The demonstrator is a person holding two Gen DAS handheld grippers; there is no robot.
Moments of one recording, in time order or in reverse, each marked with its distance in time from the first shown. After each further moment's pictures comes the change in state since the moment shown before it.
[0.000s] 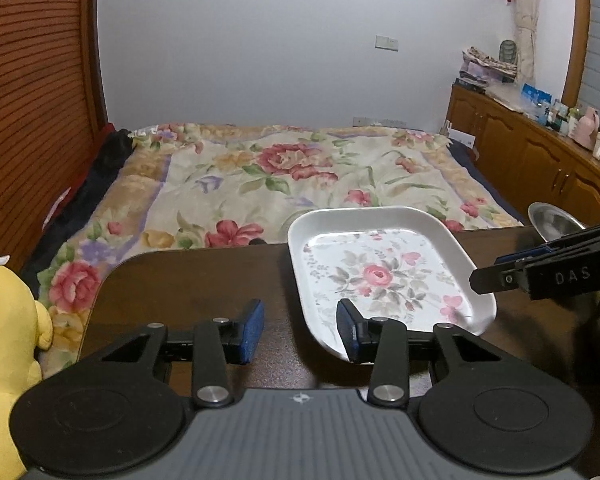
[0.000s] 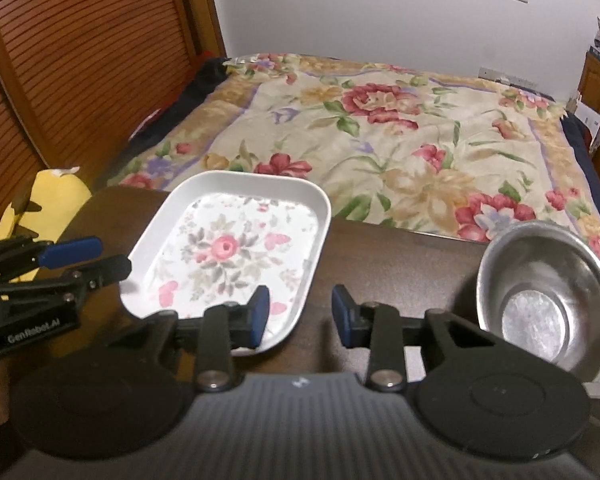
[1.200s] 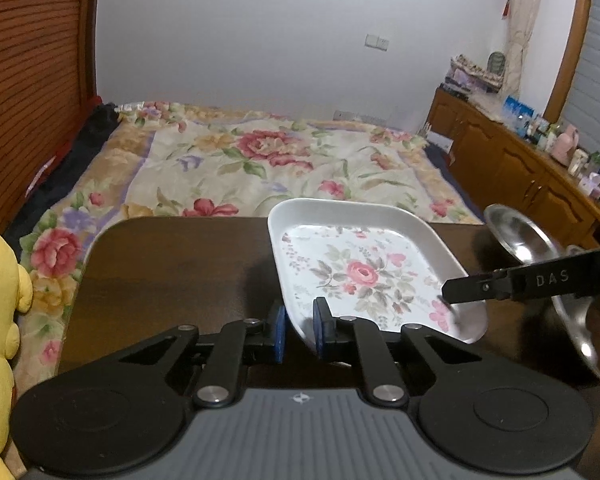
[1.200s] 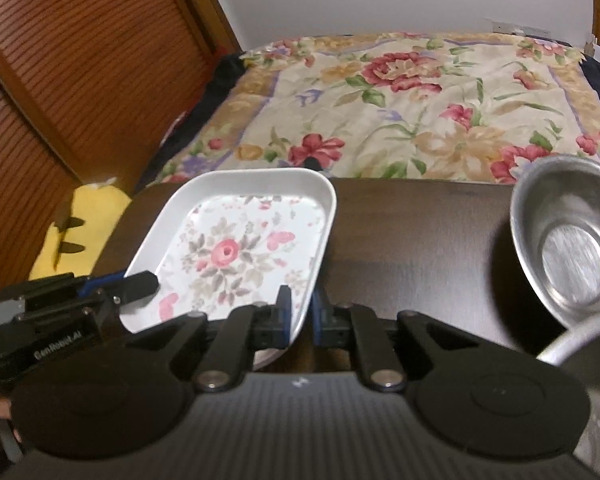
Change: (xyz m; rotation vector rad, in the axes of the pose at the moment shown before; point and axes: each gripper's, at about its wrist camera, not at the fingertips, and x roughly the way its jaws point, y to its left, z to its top) left arm -0.044 -0.001 -0.006 -0.074 0.026 -0.099; right arm -0.015 -0.006 -0.016 0.129 0.047 0.159
